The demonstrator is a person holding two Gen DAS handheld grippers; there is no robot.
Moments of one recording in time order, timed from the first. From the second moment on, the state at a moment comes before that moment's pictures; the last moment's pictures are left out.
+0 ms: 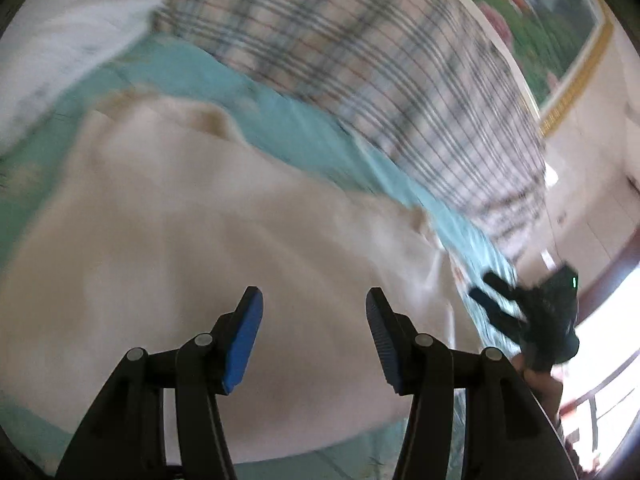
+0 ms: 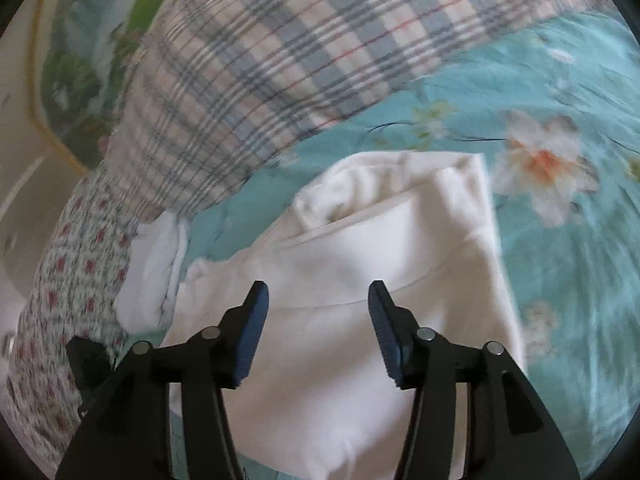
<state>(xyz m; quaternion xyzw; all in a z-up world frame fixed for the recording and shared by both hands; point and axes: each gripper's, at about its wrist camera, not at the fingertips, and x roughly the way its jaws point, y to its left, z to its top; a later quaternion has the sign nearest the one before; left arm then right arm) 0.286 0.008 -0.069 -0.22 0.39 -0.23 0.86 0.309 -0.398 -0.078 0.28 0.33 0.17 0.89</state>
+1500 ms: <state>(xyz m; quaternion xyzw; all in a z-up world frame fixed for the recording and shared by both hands) 0.172 0.089 -0.120 -0.34 0.41 -0.11 0.84 0.221 -0.333 -0.127 0.25 0.41 0.20 0.85</state>
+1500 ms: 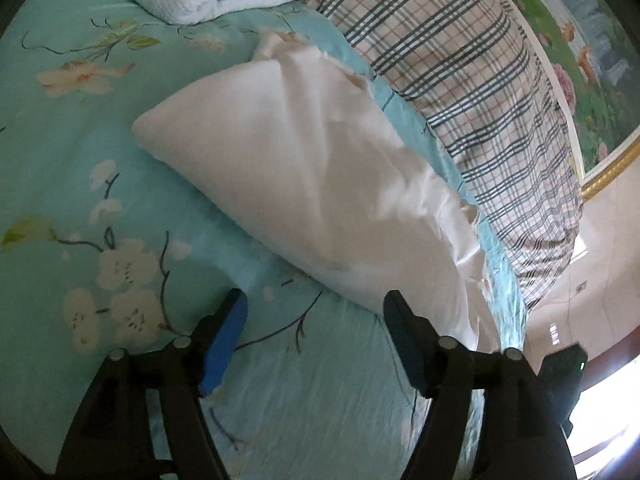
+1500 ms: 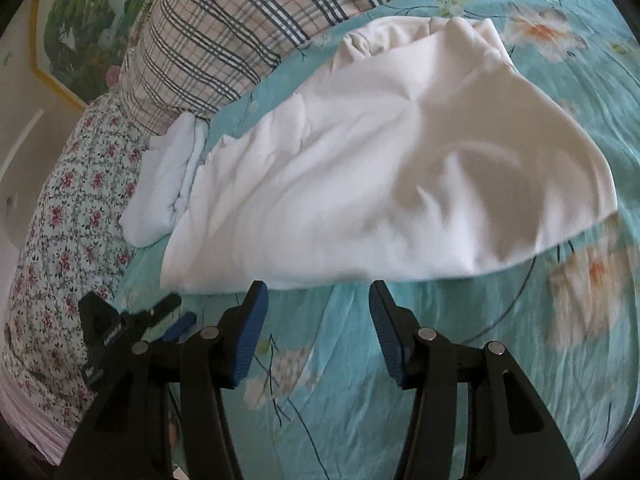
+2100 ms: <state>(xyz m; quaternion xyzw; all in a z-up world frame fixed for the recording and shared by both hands) 0.242 0.114 -0.126 -0.40 0.39 -0.05 0.83 0.326 -0.238 -0.095 0.14 0.41 0.25 0.87</state>
